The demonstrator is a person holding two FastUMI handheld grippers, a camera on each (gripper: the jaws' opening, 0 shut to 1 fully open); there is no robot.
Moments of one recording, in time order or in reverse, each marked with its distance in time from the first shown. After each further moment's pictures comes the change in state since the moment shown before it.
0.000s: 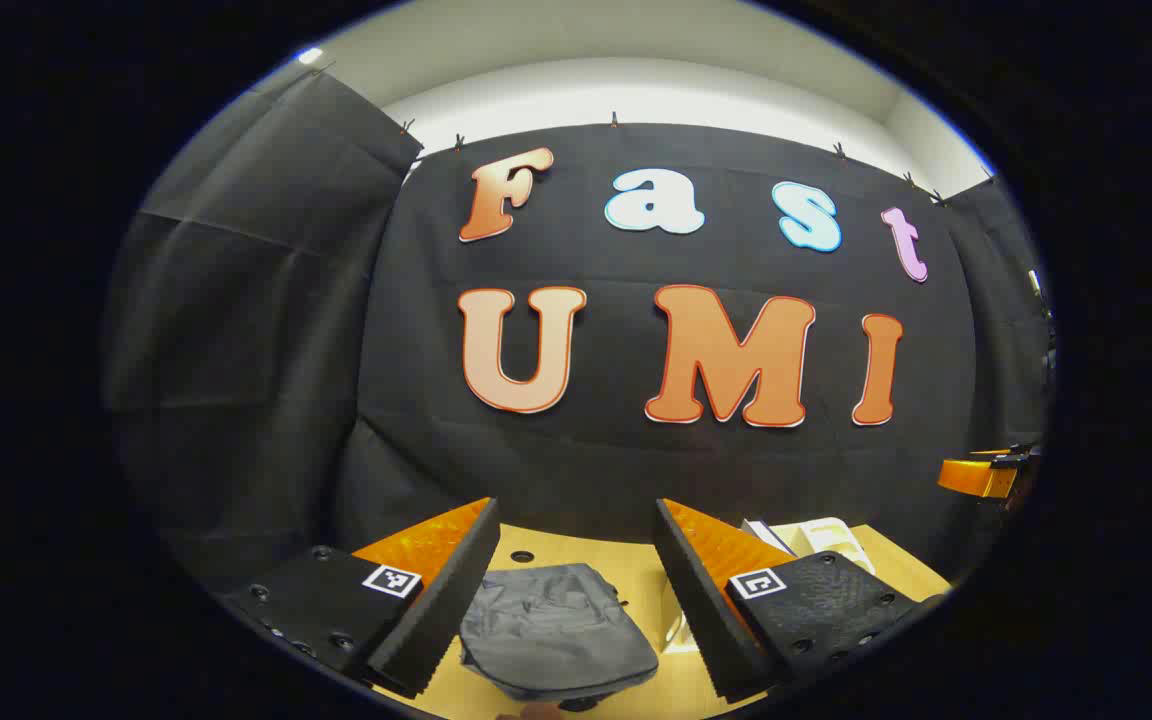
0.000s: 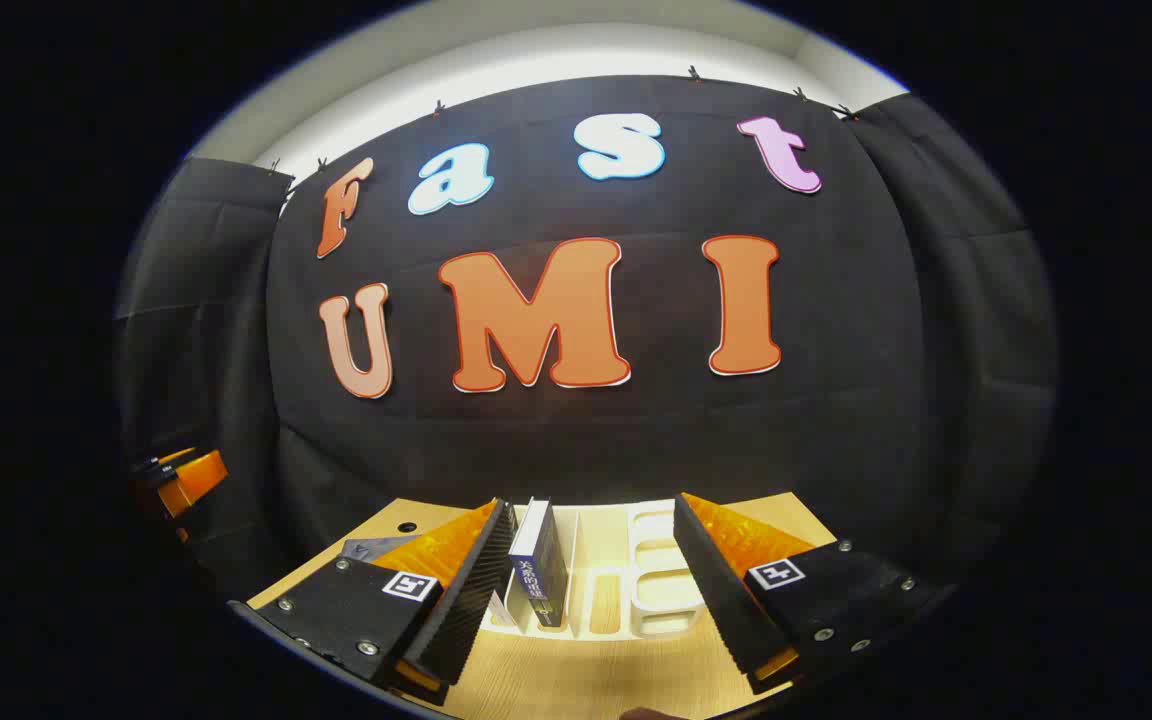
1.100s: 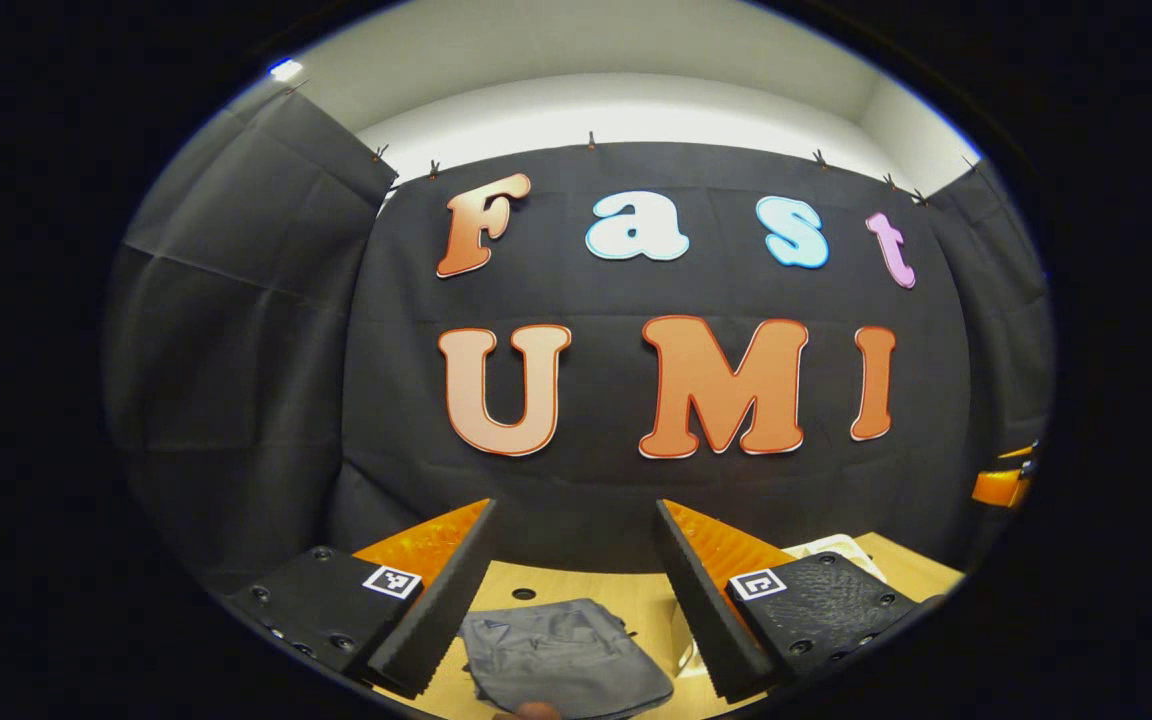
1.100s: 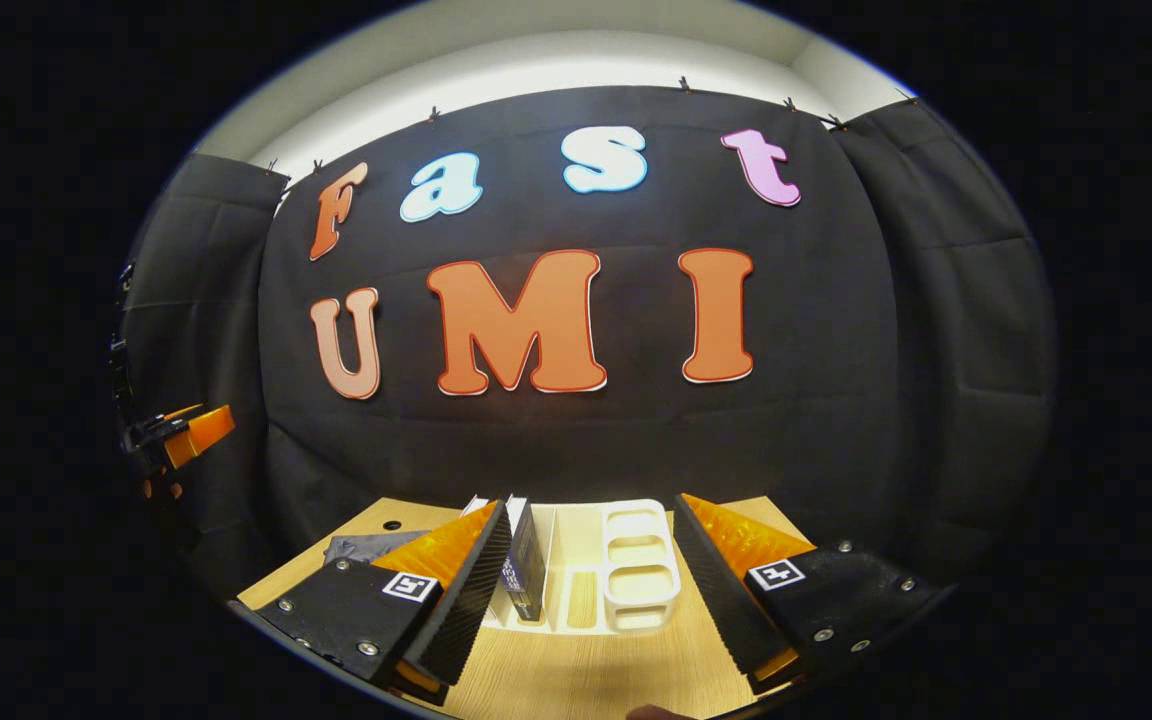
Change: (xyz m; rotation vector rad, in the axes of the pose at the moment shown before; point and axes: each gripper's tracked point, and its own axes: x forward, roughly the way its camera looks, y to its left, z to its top) left arm 0.030 -0.006 0.024 0.084 -0.048 -0.042; right arm -0.028 -0.026 -0.001 -0.002 0.005 -0.055
